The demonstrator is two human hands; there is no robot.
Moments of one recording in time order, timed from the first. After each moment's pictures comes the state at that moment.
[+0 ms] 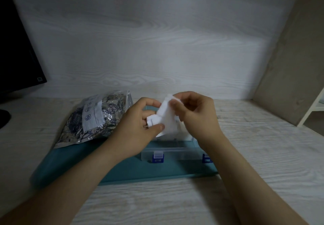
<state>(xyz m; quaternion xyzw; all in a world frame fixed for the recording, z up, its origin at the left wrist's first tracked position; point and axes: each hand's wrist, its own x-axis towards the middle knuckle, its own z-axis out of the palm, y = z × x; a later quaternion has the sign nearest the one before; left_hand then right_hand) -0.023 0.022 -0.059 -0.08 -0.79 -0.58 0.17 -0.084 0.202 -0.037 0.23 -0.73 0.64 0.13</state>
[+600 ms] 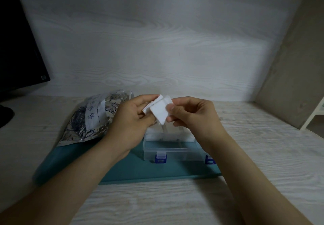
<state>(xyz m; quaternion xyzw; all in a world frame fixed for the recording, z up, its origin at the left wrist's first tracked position) -0.019 0.019 -0.049 -0.07 -0.71 -0.67 0.21 -0.072 0.202 -0.031 0.23 -0.67 0.70 -0.01</state>
